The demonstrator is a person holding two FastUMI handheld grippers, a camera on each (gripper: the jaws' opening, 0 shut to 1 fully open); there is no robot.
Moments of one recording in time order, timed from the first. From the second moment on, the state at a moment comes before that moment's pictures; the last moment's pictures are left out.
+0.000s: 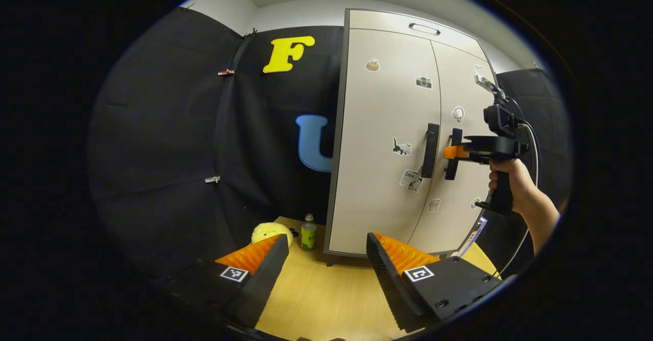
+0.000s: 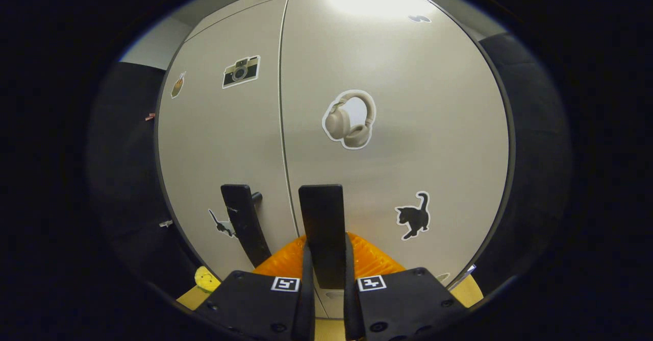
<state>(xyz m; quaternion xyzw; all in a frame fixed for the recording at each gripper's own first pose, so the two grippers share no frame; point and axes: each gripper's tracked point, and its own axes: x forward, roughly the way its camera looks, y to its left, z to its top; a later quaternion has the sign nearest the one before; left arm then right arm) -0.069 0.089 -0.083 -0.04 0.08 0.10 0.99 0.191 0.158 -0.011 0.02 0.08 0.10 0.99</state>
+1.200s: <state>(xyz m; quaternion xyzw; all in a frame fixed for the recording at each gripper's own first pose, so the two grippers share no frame) -0.068 0.036 -0.066 -0.02 0.05 -0.08 1.00 0.136 0.106 0.002 0.05 0.06 0.03 1.00</state>
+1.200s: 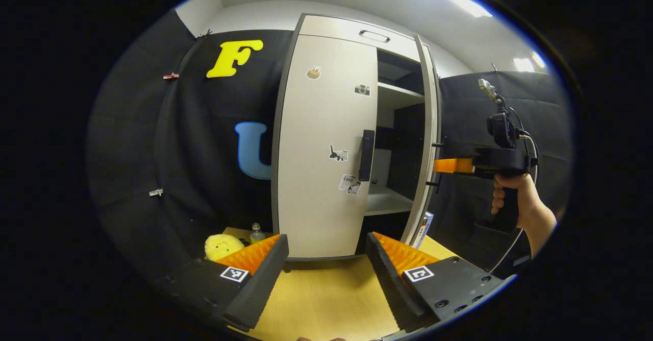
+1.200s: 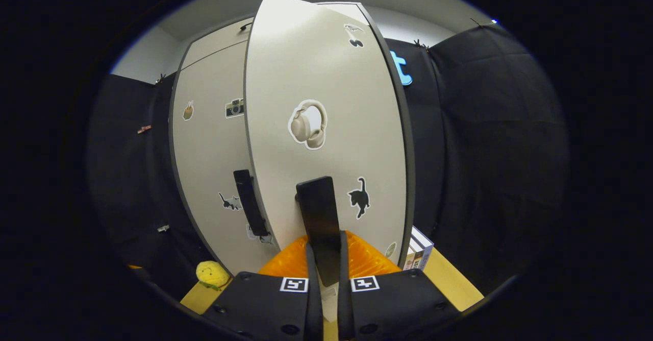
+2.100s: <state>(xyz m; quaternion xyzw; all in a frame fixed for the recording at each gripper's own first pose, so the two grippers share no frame) -0.036 0.038 -0.069 -0.03 0.07 -0.02 1.00 0.120 0.073 0.003 0.01 0.08 0.02 1.00</state>
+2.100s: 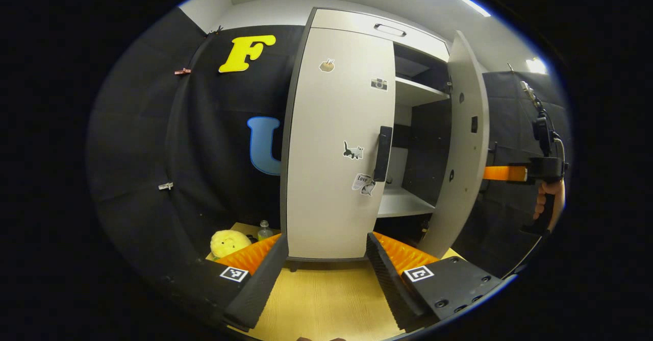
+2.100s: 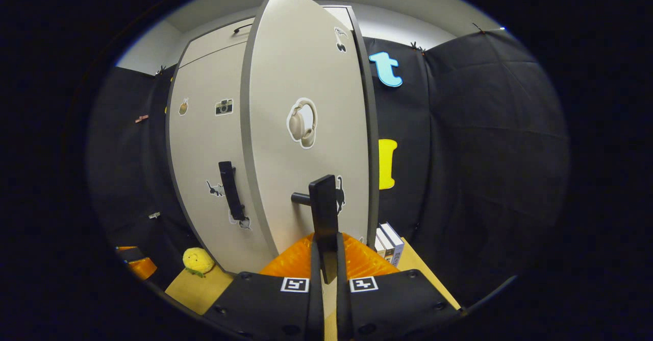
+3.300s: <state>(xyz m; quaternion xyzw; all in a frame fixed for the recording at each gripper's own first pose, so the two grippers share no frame) 0.028 -0.047 -0.059 0.00 0.07 -0.03 1.00 0.076 0.033 -0.005 0.03 0.11 0.02 0.99</state>
